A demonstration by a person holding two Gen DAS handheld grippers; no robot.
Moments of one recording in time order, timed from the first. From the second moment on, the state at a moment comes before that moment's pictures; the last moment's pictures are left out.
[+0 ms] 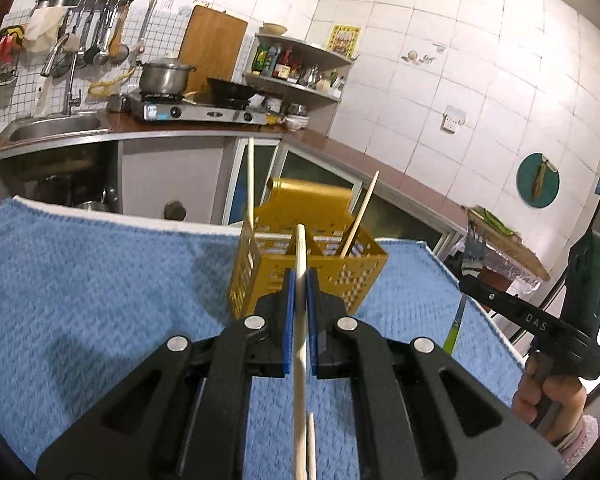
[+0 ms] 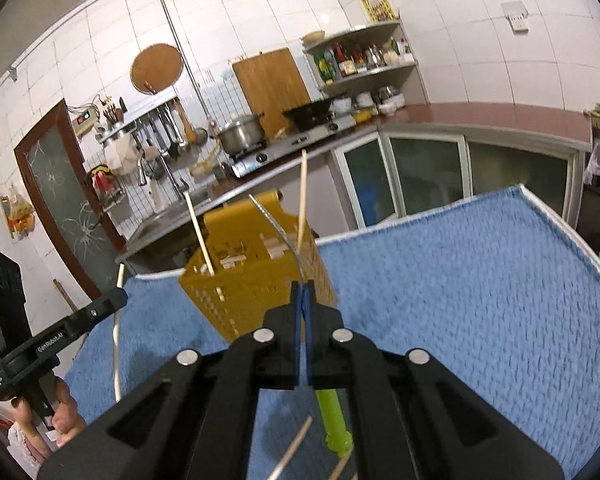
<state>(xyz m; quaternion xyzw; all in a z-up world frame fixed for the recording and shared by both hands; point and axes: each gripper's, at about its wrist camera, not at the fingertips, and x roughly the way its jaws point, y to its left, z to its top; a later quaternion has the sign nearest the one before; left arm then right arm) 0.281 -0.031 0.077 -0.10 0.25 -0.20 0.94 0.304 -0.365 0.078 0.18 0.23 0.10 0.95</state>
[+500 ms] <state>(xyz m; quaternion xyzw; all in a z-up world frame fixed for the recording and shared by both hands) 0.341 -0.053 0.168 -0.09 0.09 -0.20 0.97 0.357 -0.344 0.154 0.18 0.12 0.11 0.97</state>
